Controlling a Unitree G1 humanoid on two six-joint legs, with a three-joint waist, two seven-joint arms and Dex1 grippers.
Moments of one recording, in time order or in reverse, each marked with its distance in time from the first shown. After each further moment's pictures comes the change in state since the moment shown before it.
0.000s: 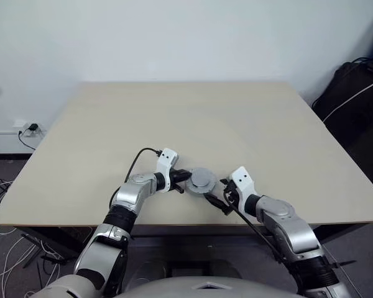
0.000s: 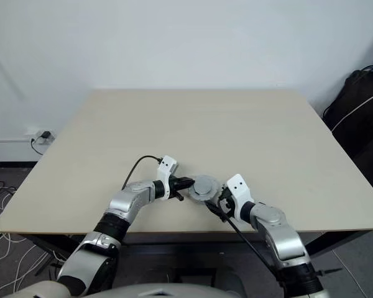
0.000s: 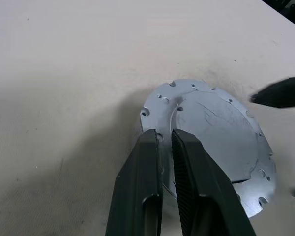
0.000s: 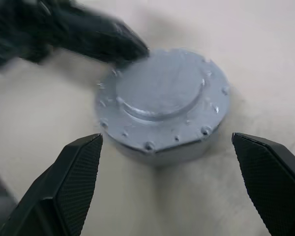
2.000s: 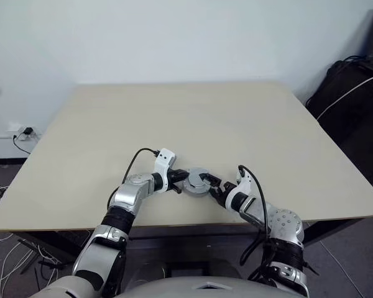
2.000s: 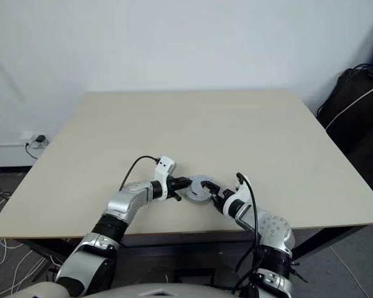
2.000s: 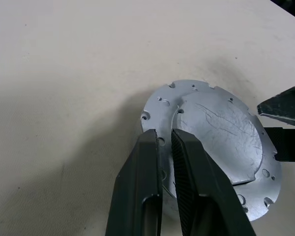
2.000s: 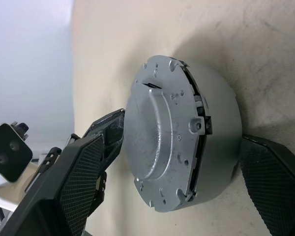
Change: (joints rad) left arm 0.012 0.010 0.012 -0.003 0.018 -0.015 -0.005; right arm -0.206 0.472 -0.583 0.272 0.674 0.636 -0.591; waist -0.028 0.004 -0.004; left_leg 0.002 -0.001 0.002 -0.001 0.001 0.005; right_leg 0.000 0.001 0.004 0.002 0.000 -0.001
